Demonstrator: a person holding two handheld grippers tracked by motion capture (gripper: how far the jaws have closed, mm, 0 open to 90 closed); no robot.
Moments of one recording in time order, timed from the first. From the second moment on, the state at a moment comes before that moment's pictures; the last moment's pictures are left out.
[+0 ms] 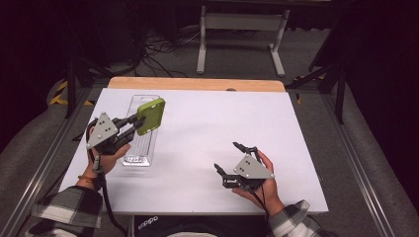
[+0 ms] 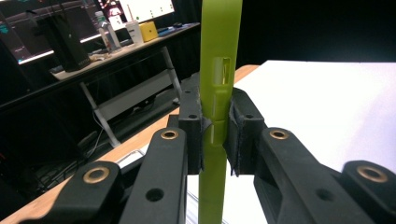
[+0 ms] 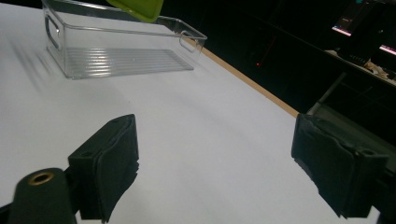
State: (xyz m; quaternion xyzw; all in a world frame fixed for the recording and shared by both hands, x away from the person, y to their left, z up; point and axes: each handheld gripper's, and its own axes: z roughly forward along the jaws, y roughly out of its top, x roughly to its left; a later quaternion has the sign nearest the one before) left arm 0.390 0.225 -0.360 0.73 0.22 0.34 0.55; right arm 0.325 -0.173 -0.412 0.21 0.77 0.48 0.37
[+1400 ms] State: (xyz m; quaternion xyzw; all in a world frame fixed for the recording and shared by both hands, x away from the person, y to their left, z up) left arm 0.480 0.258 -0.364 0.73 0.27 0.29 0.55; right arm 0.325 -0.179 -0.414 0.24 0.77 0.47 0.36
